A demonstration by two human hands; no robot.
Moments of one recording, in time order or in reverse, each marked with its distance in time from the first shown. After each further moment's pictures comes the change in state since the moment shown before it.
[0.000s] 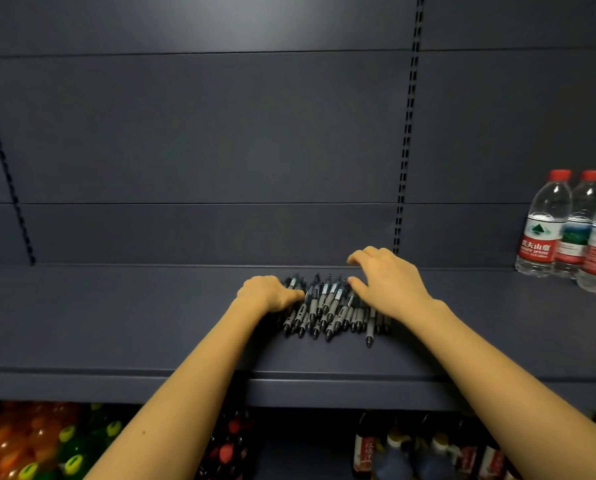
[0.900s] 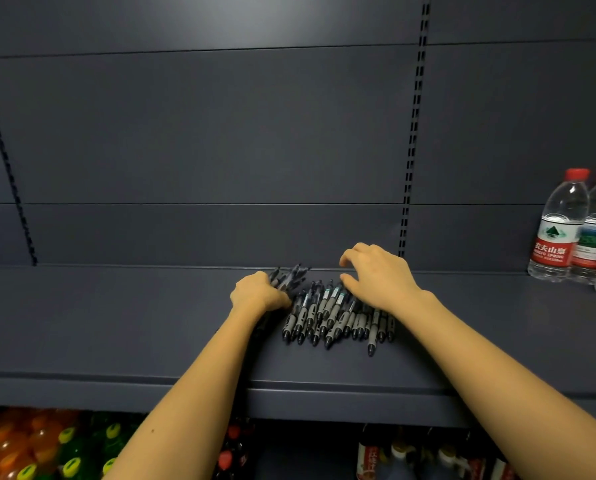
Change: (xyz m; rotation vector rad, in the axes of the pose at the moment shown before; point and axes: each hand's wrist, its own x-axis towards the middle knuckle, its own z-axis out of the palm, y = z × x) left_hand 0.025 -0.008 0.008 -0.208 0.161 -0.122; right_hand 0.026 0.001 0.009 0.015 -0.039 -0.042
